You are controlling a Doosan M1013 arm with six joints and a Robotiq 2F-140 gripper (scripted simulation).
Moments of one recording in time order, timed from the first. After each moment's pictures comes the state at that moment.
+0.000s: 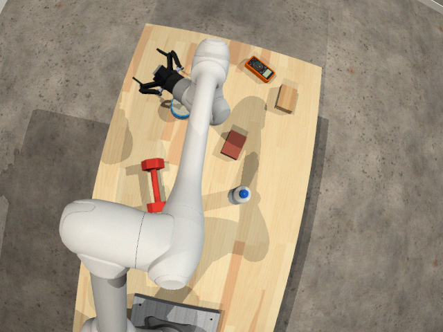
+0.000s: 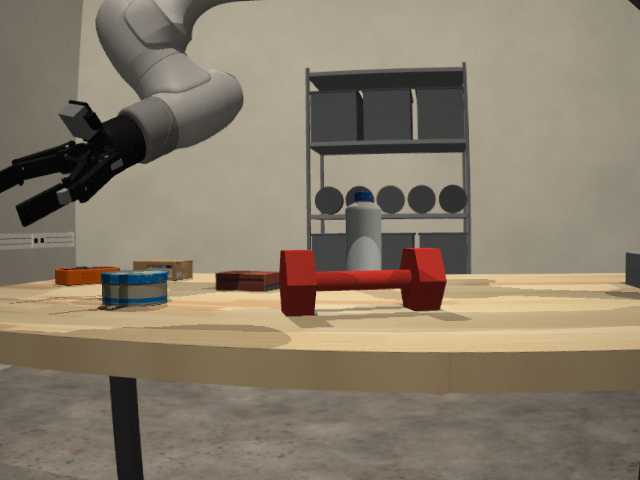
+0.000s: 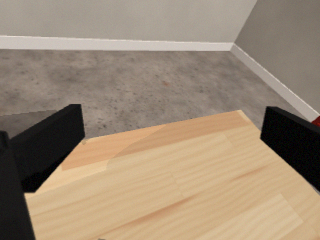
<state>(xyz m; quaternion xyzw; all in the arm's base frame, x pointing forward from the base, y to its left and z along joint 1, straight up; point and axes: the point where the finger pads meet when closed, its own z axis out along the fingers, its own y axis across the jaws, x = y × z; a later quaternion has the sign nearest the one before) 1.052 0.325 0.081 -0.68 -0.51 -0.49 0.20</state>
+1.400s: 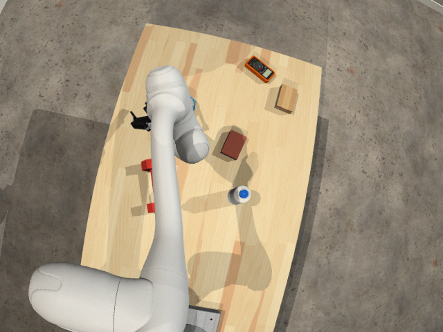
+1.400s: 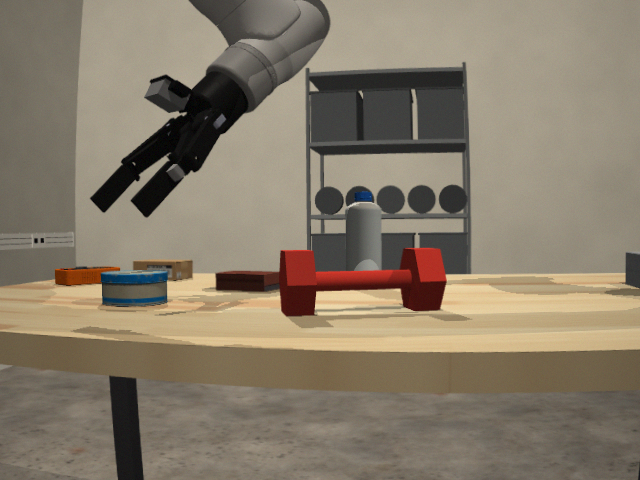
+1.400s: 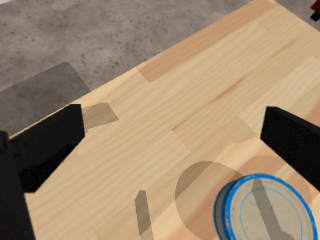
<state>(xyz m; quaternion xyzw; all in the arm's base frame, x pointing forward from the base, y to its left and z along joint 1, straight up) 0.901 0.271 0.078 -0.83 -0.42 -0.35 0.14</state>
